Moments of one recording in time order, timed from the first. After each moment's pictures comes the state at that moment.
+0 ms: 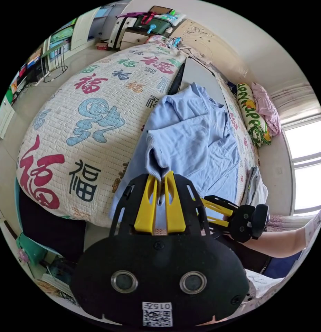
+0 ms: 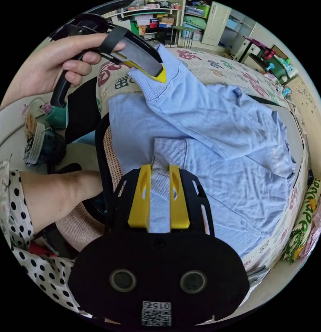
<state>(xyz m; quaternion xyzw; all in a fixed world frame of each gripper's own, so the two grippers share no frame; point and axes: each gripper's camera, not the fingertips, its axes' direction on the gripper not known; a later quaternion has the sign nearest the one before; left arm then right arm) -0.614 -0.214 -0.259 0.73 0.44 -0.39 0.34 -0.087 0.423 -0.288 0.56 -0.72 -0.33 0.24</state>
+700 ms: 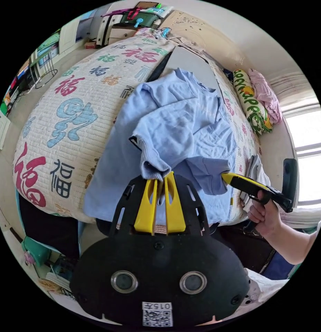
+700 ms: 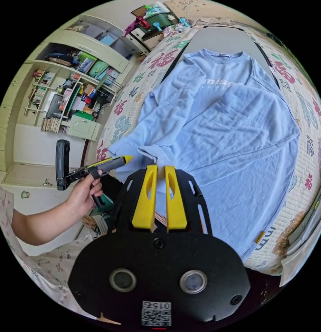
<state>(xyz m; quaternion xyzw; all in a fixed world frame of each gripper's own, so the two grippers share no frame) -0.616 -0.121 -0.465 0.73 0.42 -0.37 0.38 -0.068 0.105 -0.175 0.19 -0.94 -0.25 0.13</state>
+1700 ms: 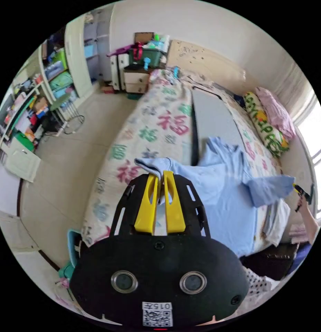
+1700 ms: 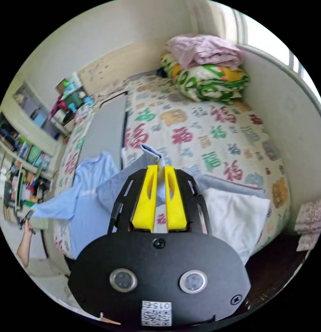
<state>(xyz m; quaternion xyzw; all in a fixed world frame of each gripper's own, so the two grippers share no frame) -0.831 0.168 -0.426 0.73 0.29 -0.52 0.34 -0.187 -0.354 0.262 0.08 -0.95 0.04 0.30</state>
